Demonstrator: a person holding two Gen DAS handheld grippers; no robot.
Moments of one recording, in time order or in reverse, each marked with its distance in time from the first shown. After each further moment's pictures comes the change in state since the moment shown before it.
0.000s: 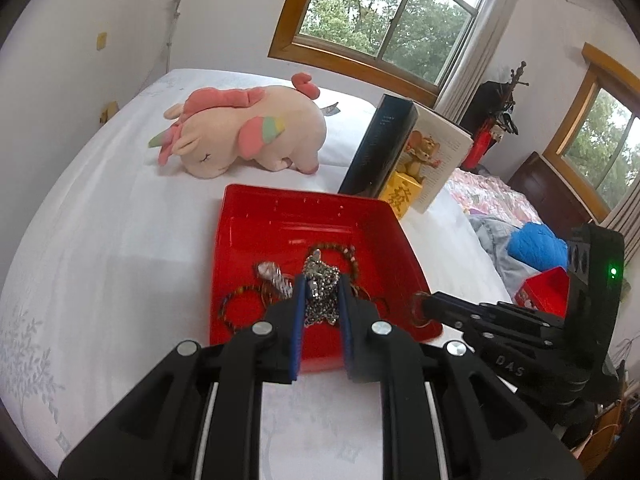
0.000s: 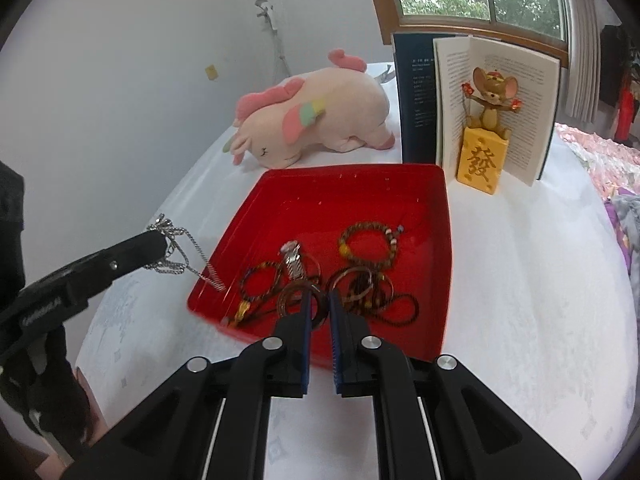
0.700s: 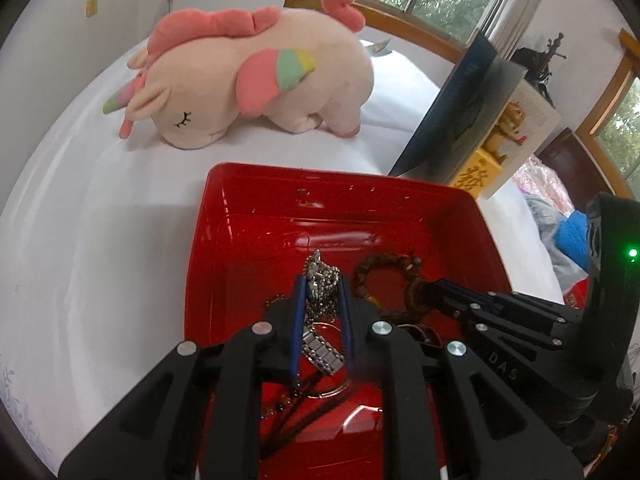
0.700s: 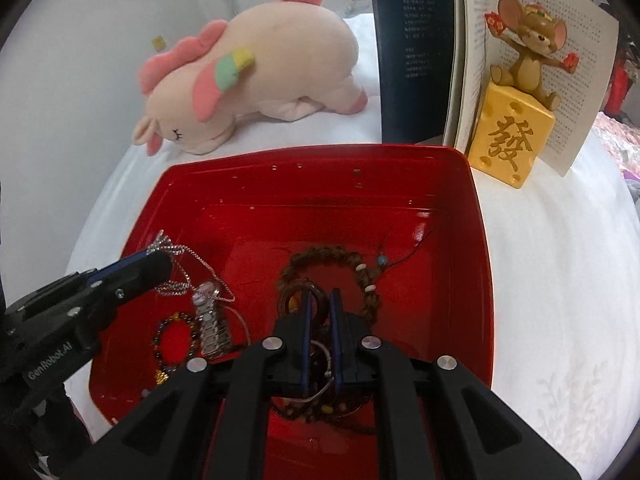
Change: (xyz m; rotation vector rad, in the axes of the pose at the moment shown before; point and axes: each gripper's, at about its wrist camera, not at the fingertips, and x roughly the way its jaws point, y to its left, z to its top) left arm 0.143 0.033 0.036 -0.020 0.182 0.071; right arm 0.125 -0.034 0.049 0.065 0.149 -0.103
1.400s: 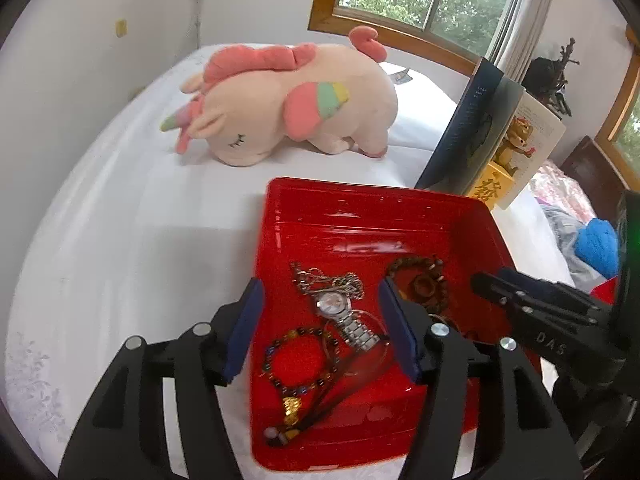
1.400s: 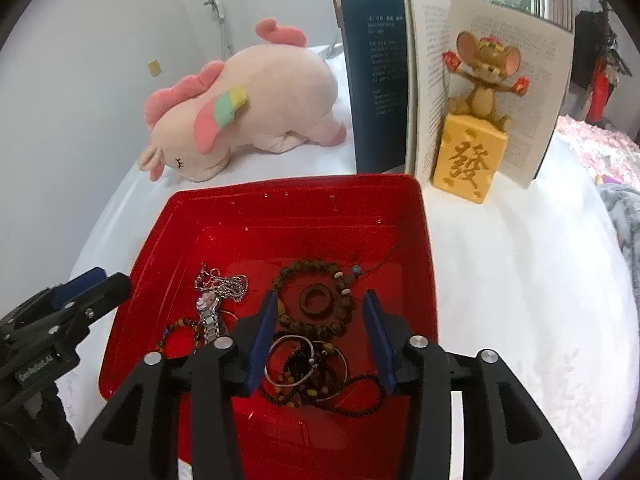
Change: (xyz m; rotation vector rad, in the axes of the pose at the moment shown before) left arm -0.048 0.008 -0.016 0.003 -0.095 0.122; right arm -0.044 -0.003 -0.007 0.016 -0.111 -0.045
